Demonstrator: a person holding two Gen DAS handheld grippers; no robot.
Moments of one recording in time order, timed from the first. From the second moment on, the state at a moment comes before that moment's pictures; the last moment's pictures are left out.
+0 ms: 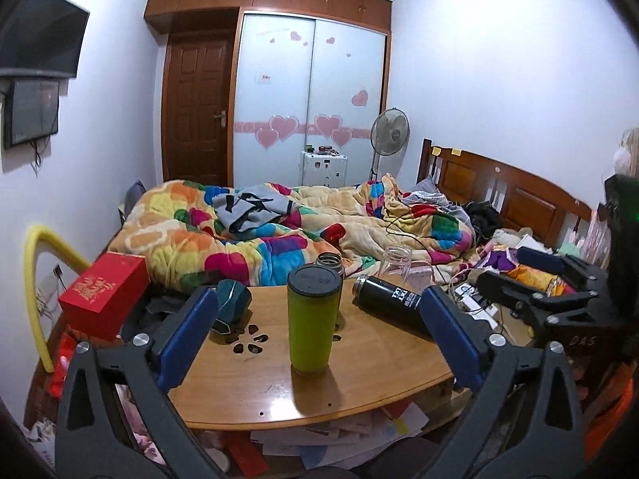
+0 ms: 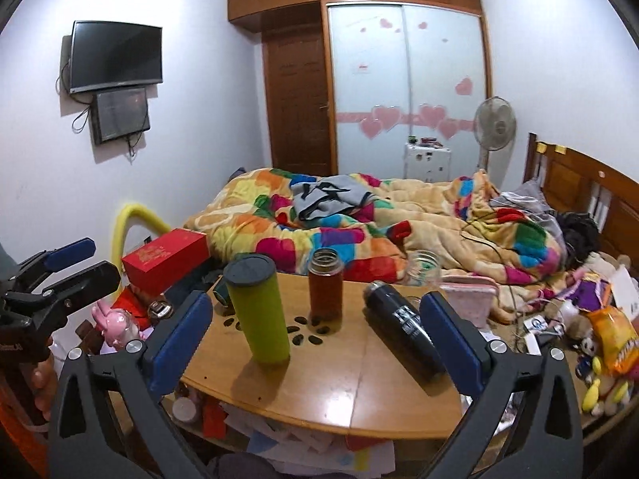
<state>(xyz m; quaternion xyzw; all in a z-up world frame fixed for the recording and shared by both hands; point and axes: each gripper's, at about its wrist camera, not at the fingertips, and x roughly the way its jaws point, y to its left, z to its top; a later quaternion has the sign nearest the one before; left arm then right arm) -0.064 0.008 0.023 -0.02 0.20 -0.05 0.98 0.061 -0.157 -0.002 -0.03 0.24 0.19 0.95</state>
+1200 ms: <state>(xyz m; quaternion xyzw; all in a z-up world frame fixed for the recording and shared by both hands) -0.074 0.013 0.009 -0.05 0.20 -0.01 0.98 0.031 -0.174 -0.003 -0.01 0.23 0.19 0.96</state>
